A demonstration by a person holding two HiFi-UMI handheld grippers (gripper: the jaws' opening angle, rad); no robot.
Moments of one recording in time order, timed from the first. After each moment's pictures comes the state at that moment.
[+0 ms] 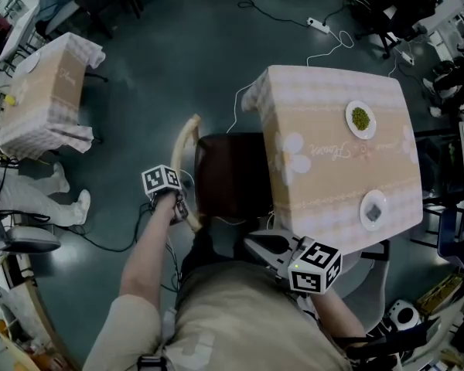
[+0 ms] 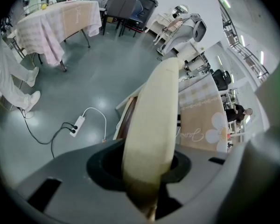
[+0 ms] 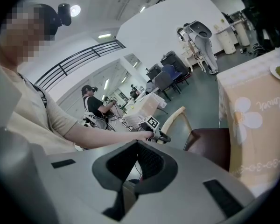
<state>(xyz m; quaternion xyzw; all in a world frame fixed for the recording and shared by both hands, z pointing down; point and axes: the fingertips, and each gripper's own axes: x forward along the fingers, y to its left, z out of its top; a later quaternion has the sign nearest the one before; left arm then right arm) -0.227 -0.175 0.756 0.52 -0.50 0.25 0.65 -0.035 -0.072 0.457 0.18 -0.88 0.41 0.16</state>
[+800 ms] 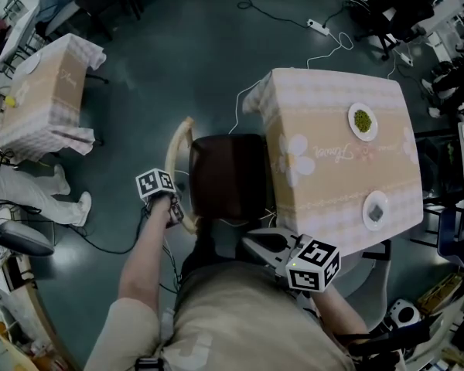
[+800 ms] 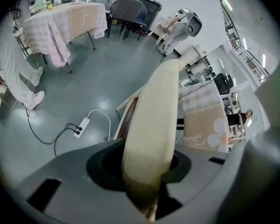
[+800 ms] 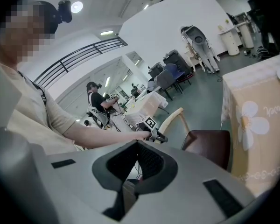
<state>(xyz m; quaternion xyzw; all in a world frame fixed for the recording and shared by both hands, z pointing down) -0.265 -0.172 0.752 0.51 -0.52 0.24 0.65 -0.060 -0.078 0.454 0.17 -0.89 0.40 0.17</state>
